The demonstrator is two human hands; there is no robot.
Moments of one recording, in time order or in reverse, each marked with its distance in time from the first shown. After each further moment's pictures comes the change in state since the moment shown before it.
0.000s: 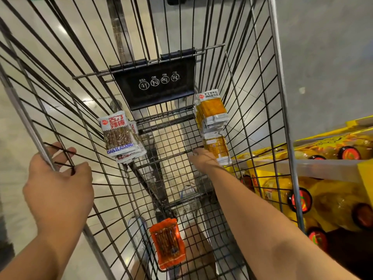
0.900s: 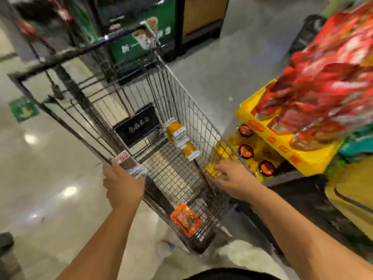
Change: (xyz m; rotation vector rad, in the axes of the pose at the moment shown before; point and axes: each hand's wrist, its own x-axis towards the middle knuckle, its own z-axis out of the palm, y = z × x) left_hand -0.094 0.081 -0.113 0.535 -0.400 0.469; right_hand -0.405 0.058 -0.015 -0.285 0.435 -0.266
